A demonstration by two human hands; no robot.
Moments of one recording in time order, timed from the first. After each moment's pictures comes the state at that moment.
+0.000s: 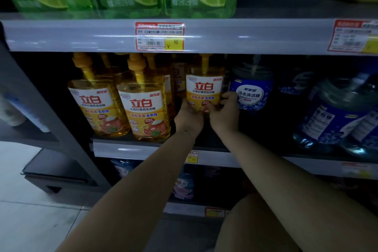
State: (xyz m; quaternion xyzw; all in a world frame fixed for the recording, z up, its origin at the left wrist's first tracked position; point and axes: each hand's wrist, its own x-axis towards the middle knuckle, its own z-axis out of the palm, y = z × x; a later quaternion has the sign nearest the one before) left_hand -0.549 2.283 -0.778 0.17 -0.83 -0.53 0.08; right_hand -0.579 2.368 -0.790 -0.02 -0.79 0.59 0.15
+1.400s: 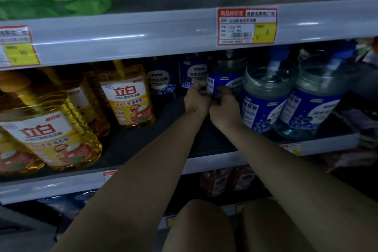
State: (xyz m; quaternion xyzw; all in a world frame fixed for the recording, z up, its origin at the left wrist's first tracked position) left_hand -0.644 2.450 -0.788 0.02 -0.76 -0.65 0.03; right_hand -0.592 2.522 -0.775 -0.04 -0.85 0.51 0.14
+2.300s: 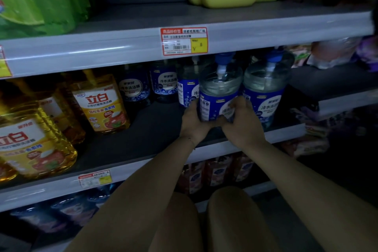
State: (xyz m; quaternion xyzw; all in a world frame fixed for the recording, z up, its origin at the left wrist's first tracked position) left_hand -0.566 2.503 -0.797 -0.12 -0.78 -0.61 -0.01; right_hand -0.508 2.624 -0.768 -0.06 -0.92 0.33 0.21
